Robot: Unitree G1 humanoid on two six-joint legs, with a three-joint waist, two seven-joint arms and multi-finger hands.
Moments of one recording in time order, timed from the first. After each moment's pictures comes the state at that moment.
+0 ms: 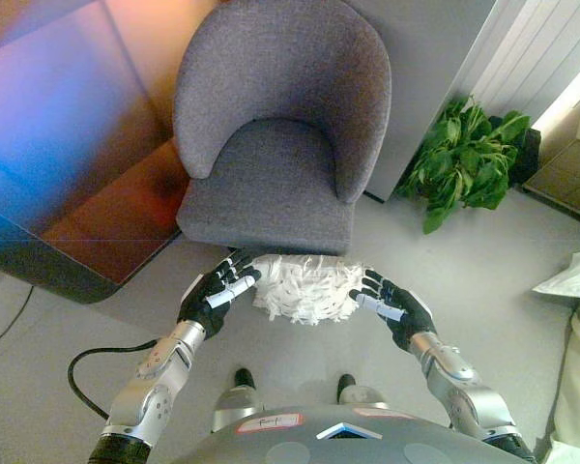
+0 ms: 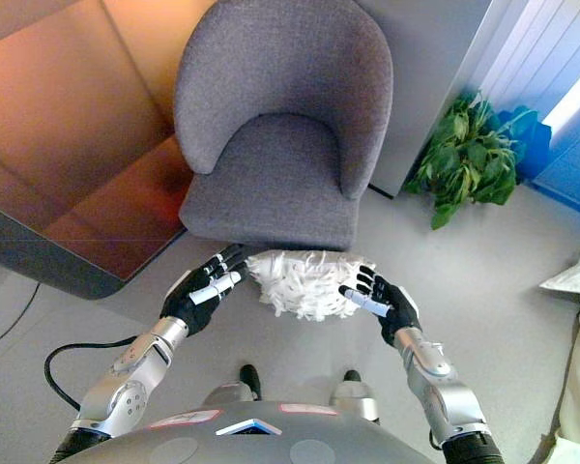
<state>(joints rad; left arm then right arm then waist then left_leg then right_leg) 0.33 0.41 -0.17 0.00 -0.66 0.12 -0.12 0.35 -0.38 0.18 0.04 0.46 0.22 0.01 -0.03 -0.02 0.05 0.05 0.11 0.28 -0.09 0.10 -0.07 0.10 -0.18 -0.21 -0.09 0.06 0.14</state>
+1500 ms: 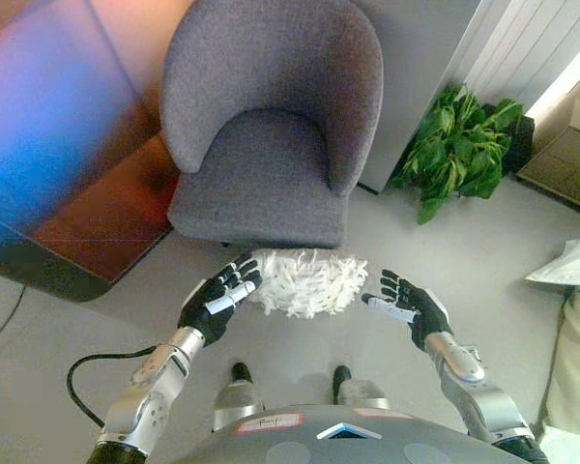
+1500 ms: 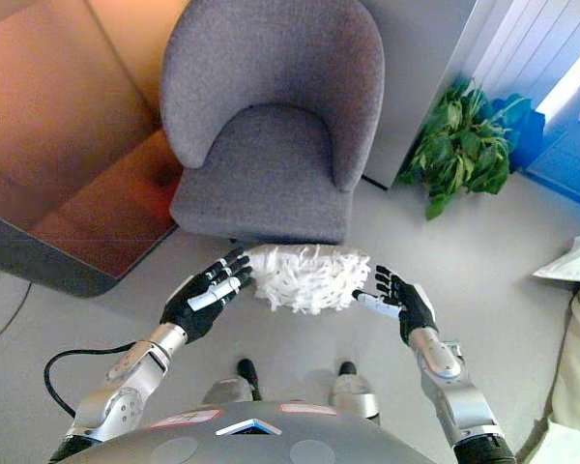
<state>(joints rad) 0.37 0.43 -0.12 0.00 -0.77 0.07 -0.20 0.34 -0.45 0.17 0.04 0.30 0.19 -0.05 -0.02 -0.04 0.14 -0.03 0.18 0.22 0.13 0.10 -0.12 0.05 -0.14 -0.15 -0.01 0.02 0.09</state>
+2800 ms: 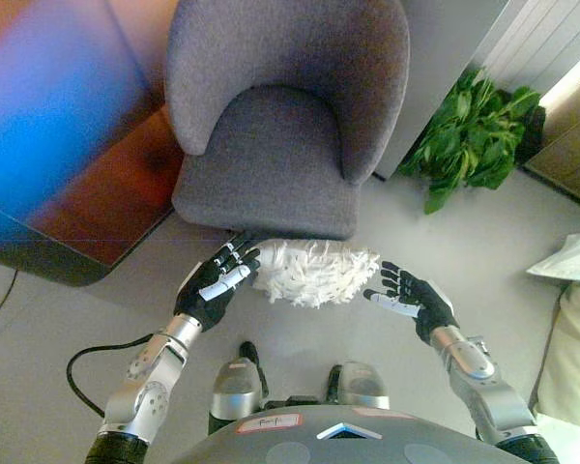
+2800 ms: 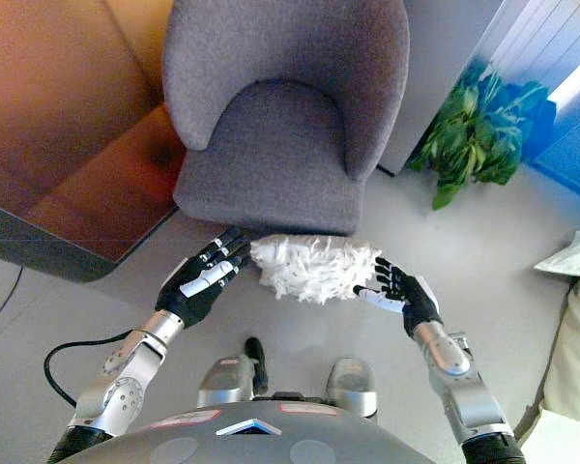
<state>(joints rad) 0.32 0.46 -0.12 0.03 -0.78 0.02 -0.30 0.37 -0.46 0.17 0.01 0.26 0.17 0.00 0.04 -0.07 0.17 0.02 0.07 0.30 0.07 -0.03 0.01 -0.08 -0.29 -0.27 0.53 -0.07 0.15</state>
